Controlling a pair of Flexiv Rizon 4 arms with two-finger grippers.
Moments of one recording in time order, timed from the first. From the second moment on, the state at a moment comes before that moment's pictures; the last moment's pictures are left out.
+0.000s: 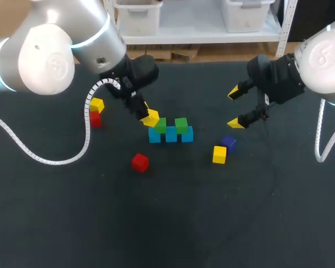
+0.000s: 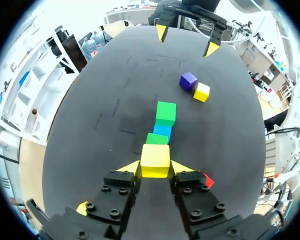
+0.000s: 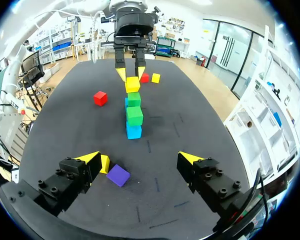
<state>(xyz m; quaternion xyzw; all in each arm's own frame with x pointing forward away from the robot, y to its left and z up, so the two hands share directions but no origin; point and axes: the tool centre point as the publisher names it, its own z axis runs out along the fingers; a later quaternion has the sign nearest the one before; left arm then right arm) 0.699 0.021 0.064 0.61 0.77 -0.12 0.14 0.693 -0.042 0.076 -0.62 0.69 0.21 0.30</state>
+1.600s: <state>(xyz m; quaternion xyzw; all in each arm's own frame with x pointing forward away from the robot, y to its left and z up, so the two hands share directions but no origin) 0.671 0.108 0.014 0.55 0.82 -0.10 0.11 0.694 -0.042 0.076 -0.62 0.69 0.21 0.30</state>
